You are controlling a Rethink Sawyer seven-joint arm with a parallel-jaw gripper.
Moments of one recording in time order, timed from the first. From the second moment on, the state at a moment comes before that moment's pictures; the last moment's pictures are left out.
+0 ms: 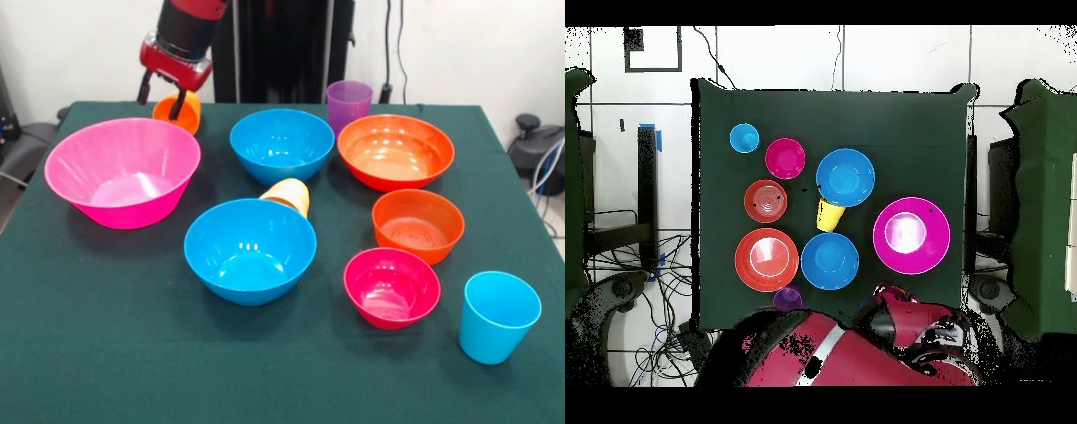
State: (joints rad) arm -0.30 -0.40 -0.43 1.90 -0.50 -0.07 2.12
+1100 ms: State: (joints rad) arm -0.44 -0.52 -0.38 2.02 -0.48 0.03 2.12
